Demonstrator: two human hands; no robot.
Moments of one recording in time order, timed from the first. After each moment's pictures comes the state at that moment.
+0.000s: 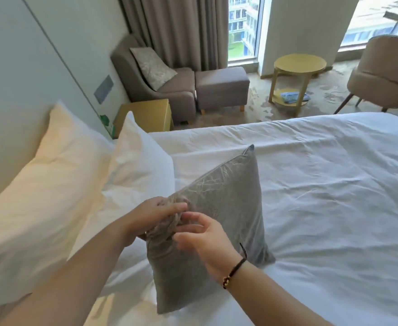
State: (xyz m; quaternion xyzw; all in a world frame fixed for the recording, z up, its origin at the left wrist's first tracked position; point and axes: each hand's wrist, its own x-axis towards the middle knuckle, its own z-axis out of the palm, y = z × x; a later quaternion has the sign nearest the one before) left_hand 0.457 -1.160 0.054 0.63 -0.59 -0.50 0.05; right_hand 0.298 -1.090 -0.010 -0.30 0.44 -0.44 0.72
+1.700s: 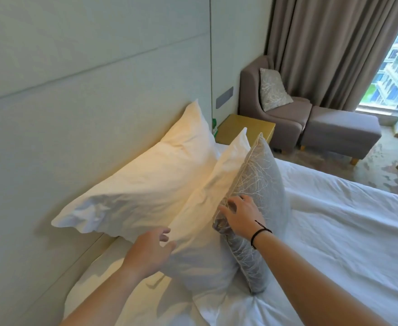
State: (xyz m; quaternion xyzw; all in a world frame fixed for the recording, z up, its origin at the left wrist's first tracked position) left_hand 0.652 -1.056 0.003 0.83 -0.43 -0.27 0.21; right_hand 0.445 -1.241 -0.022 -0.77 0.54 -0.12 0.31
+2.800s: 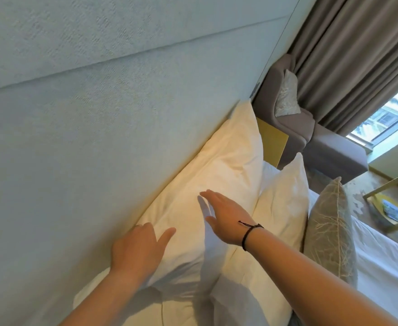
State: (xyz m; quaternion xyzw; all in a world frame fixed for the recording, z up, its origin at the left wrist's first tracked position) left_hand 0.957 -1.143 -0.061 0.88 -0.45 -0.12 0.11; right_hand 0.789 -1.307 -0.006 -0.91 0.37 0.04 0.17
